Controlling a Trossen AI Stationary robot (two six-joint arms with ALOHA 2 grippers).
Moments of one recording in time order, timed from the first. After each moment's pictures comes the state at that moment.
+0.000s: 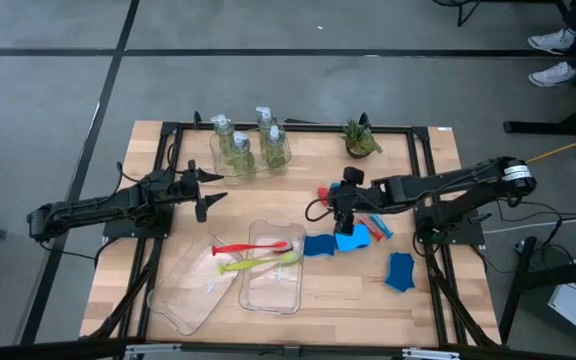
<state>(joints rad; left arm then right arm) 0.32 0.22 0.01 0.03 -0.02 0.00 0.09 1.35 0.99 -0.58 0.37 0.10</state>
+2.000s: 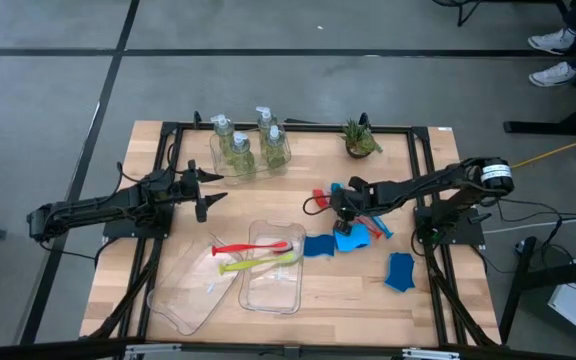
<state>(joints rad) 0.32 0.22 0.01 0.03 -0.02 0.00 -0.03 1.52 0.70 -0.30 0.26 0.25</state>
